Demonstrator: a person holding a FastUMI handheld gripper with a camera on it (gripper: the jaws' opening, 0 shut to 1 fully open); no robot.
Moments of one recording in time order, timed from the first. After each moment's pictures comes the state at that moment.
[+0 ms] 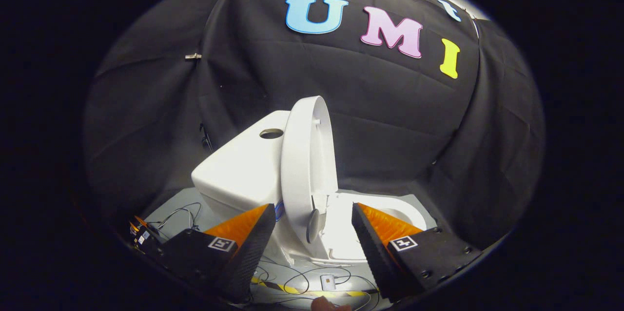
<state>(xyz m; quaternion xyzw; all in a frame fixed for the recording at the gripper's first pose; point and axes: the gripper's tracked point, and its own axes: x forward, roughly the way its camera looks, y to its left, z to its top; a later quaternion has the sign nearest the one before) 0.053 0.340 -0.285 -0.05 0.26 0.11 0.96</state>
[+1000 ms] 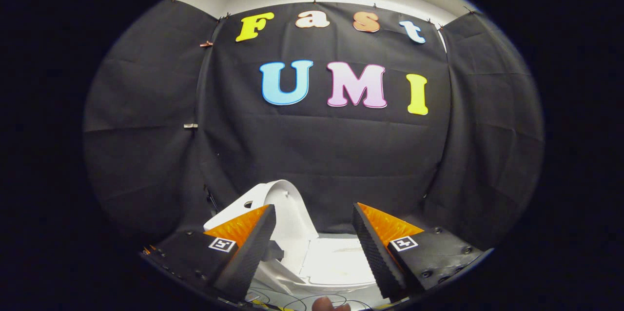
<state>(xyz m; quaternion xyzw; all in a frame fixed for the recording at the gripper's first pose) 0.036 0.208 -0.106 0.02 0.09 0.10 0.99</state>
